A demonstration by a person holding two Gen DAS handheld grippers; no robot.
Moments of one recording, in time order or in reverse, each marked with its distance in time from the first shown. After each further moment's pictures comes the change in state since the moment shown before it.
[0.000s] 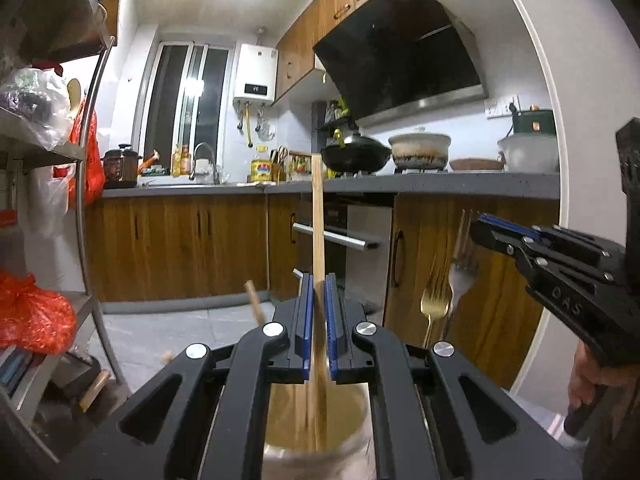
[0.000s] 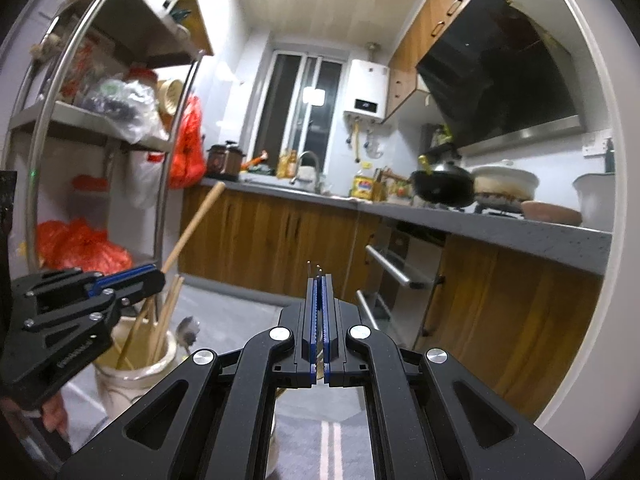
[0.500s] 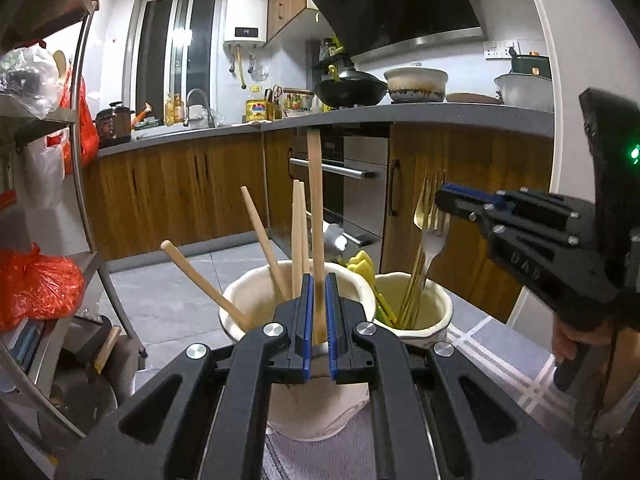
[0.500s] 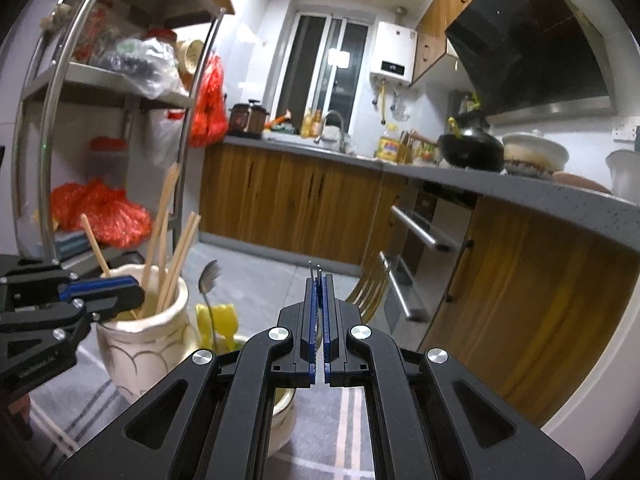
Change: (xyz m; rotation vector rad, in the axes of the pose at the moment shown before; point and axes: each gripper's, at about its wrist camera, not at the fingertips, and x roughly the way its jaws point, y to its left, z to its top) left arm -0.004 -0.003 -0.022 0.023 0.232 -0.010; right arm 0.025 0.012 -0.023 -0.027 0.153 0.043
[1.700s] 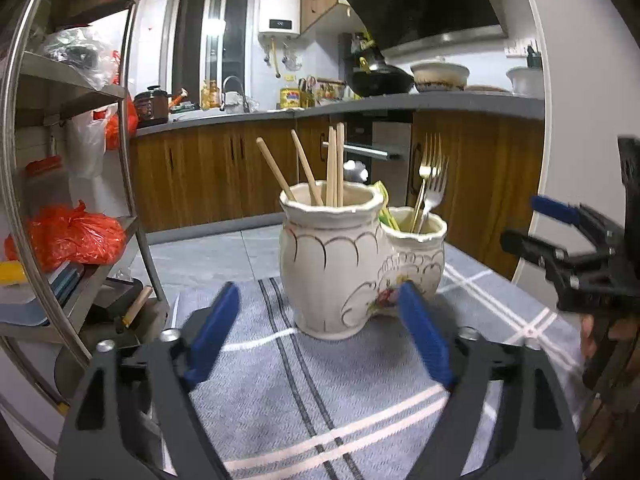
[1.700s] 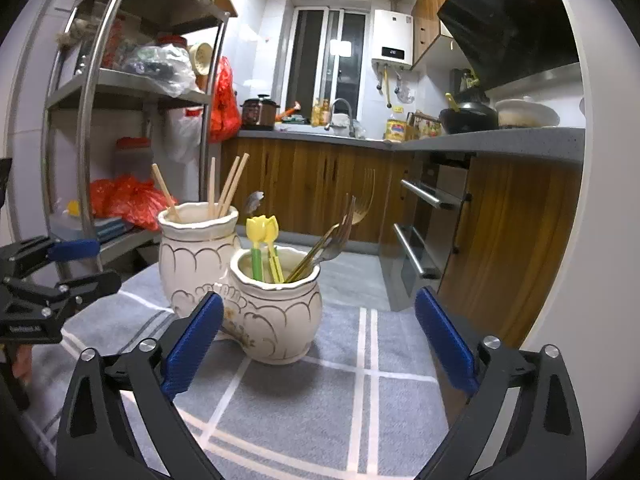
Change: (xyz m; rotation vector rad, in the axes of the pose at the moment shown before) left arm -0.075 -0.004 -0.055 -0.065 0.016 0.125; right arm -0.079 -0.004 -0.061 0.068 0.007 0.096
